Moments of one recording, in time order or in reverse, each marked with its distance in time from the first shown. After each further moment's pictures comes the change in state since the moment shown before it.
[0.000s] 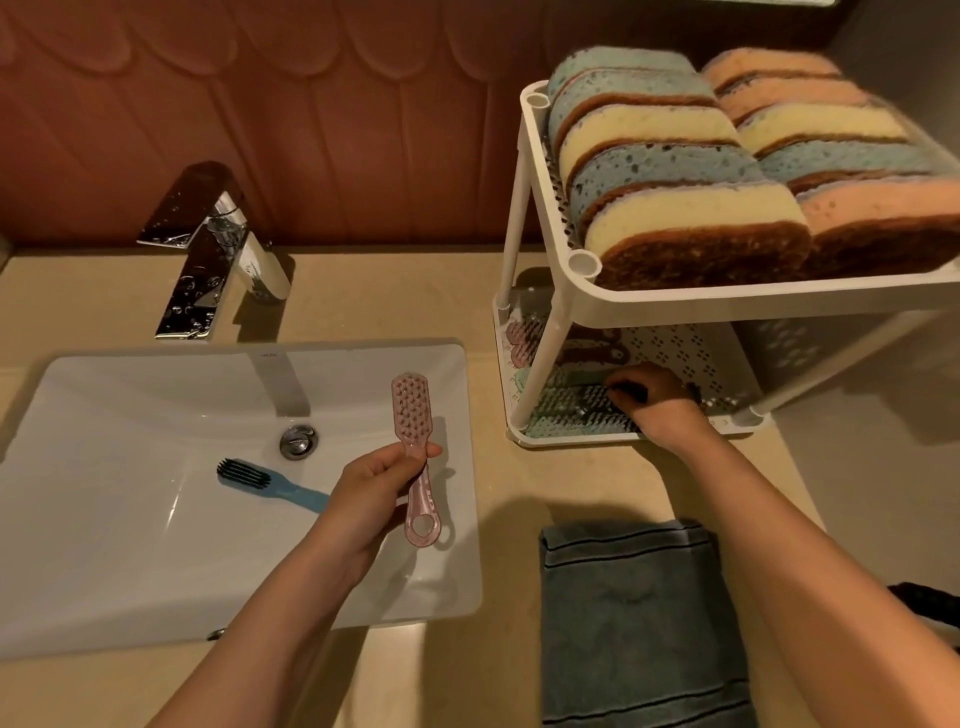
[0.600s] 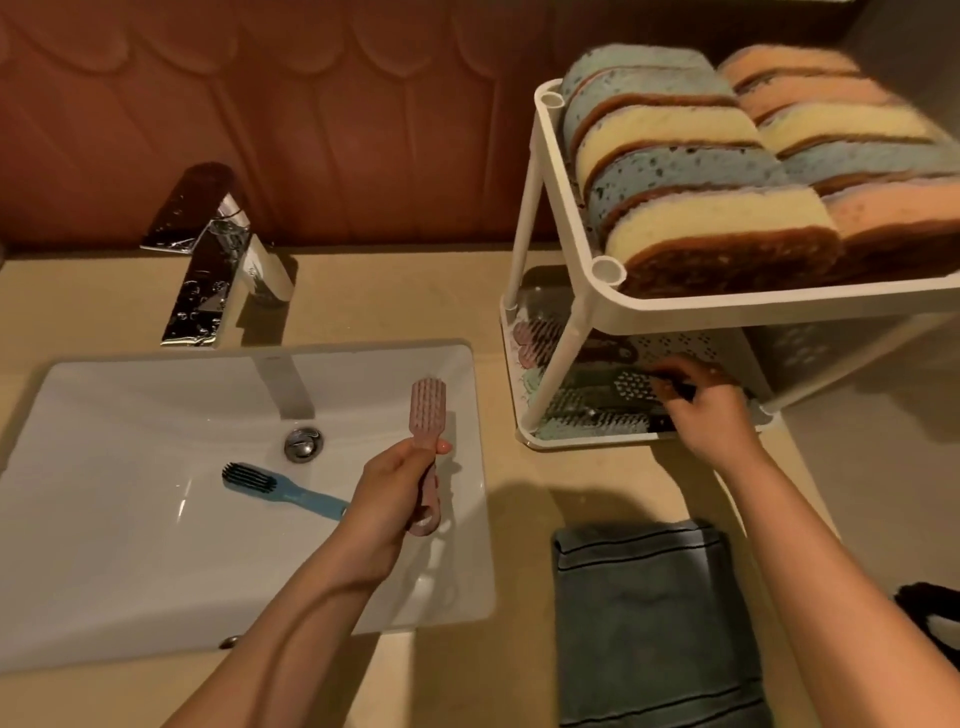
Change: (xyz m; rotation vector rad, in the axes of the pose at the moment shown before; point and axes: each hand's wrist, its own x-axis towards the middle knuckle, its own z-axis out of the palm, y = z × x) left_hand 0.007 0.005 0.003 -0.041 0.005 -0.001; right_hand -0.027 -0.002 -0.017 0.063 0.269 -0.023
